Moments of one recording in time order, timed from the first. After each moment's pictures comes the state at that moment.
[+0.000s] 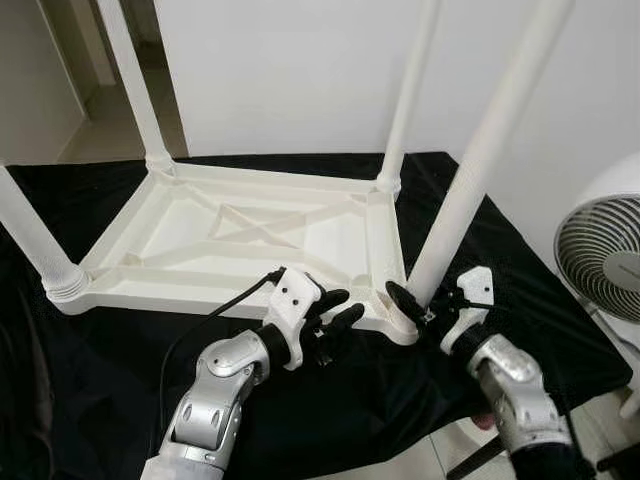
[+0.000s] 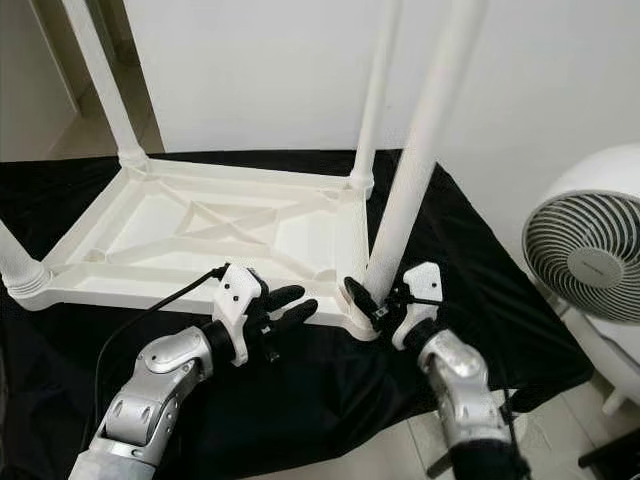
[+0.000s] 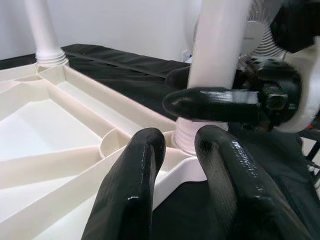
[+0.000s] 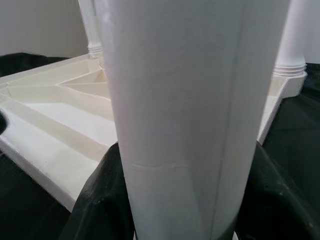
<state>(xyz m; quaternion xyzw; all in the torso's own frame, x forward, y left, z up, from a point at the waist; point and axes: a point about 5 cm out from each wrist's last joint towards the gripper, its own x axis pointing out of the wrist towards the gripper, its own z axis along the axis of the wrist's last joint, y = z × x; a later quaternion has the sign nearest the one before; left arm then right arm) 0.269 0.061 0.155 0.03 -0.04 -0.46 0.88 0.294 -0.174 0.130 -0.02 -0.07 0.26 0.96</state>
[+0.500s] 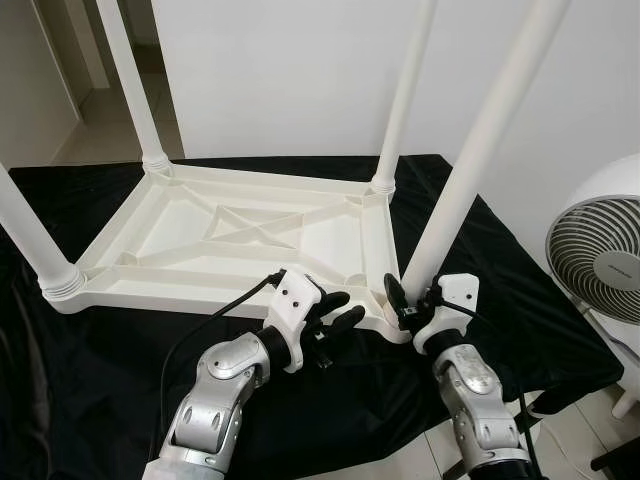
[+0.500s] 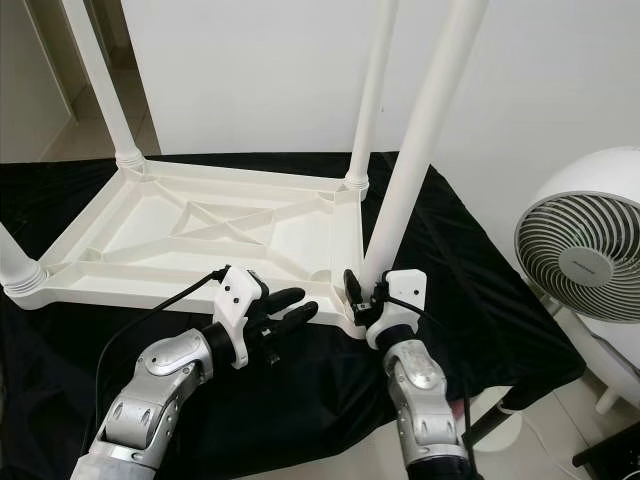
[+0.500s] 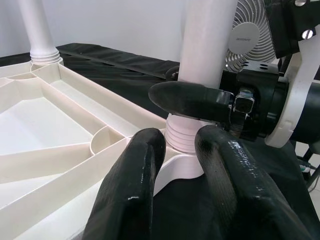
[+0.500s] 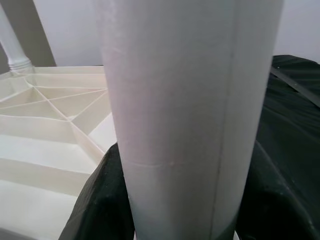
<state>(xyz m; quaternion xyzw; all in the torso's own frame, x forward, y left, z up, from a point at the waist) 0.267 0.060 0.152 0.02 -0.03 -0.46 0.89 0.292 -0.147 0.128 0.02 -0.07 0.08 0.99</state>
